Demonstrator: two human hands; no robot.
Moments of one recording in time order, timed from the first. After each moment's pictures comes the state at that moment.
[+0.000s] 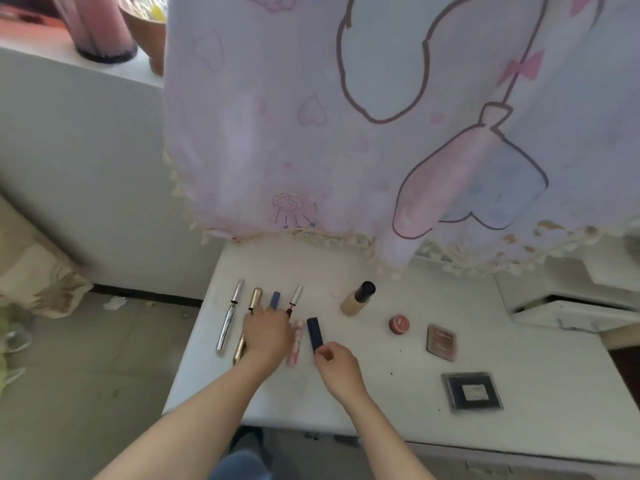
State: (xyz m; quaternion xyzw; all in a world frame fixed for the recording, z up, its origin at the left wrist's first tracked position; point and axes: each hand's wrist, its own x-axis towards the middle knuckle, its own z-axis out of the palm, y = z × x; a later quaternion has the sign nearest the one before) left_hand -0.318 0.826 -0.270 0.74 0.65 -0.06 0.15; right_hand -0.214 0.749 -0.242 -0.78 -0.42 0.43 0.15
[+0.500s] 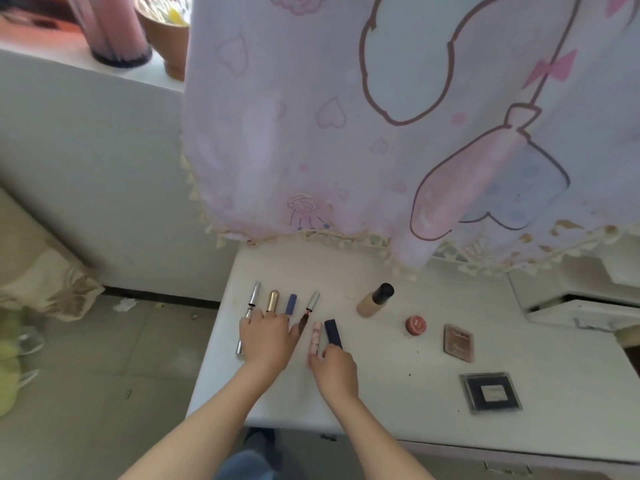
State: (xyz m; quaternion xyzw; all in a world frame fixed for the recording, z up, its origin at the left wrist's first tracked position) left_hand -0.352 0.823 -0.271 0.75 0.65 0.02 0.12; right_hand -0.257 0.764 -0.256 -0.84 -0.42 0.34 0.06
